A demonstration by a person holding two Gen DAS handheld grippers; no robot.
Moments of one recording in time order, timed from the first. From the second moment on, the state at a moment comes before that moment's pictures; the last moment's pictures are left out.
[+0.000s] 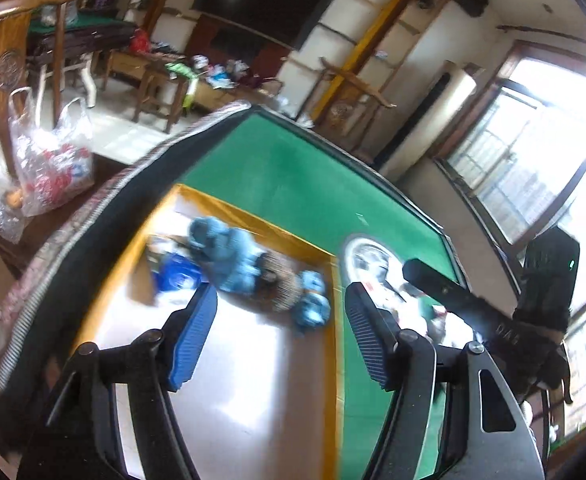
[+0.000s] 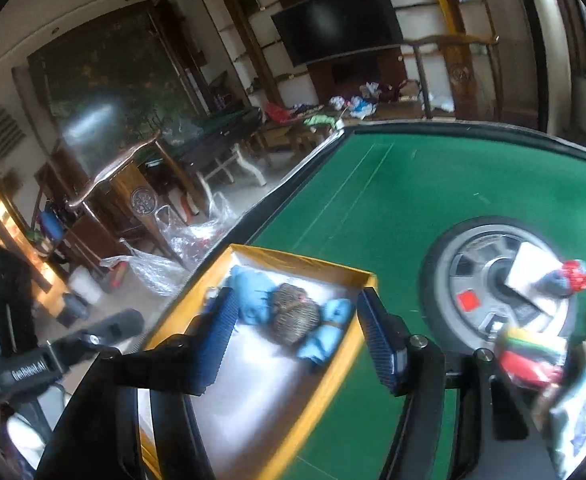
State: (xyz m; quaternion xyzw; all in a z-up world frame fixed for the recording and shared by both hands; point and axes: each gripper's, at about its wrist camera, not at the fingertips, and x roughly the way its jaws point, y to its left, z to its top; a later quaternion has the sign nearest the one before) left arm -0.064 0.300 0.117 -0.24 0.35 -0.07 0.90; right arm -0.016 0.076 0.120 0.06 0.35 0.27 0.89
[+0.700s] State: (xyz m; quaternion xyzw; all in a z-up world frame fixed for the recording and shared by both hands) left arm -0.121 0.151 0.097 -0.17 0.40 -0.16 0.89; right arm -0.006 -0.166 0.037 0.17 0.43 0.11 0.88
